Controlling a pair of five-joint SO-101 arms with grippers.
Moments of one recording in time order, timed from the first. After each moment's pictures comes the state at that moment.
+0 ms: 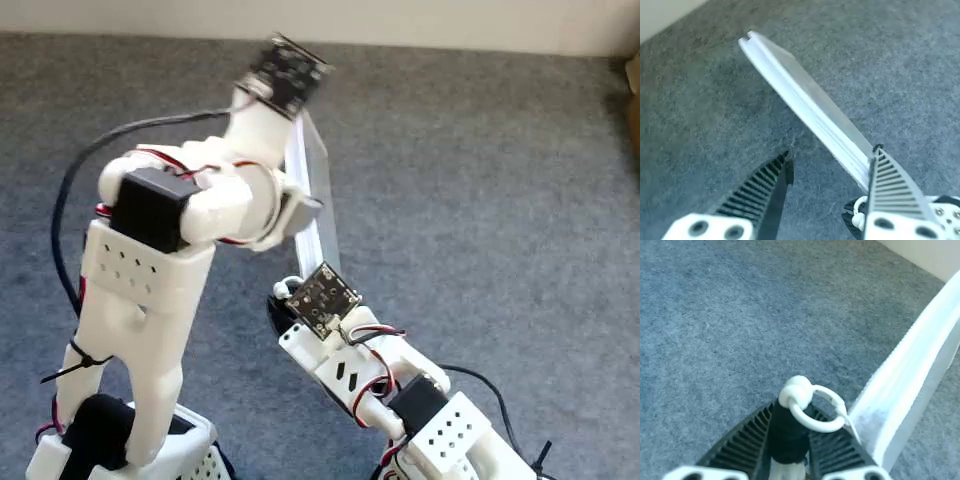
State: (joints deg) left arm 18.4 -16.5 -19.0 97.7 -2.4; right arm -46.9 -76.0 81.7 27.5 10.9
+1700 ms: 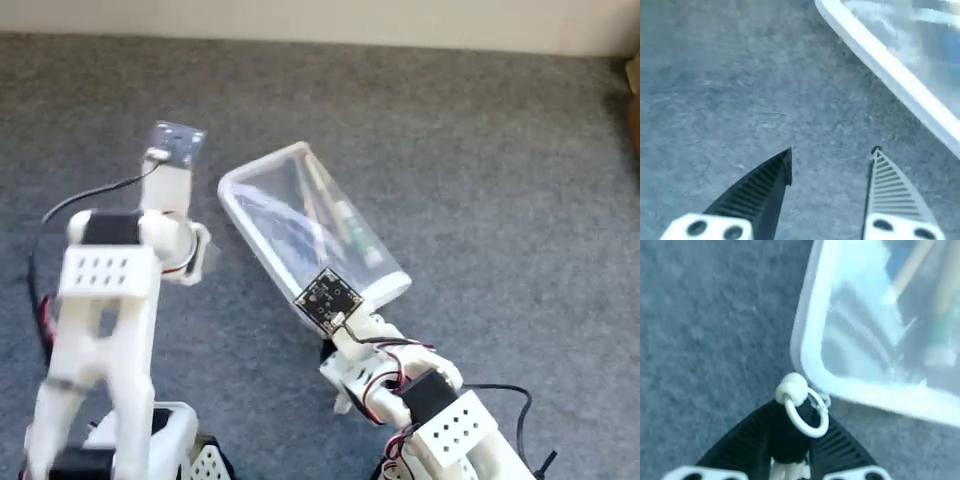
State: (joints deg) left arm -7.9 -30.0 33.4 75.9 -6.3; right arm -39.3 -76.0 81.0 58.9 16.5
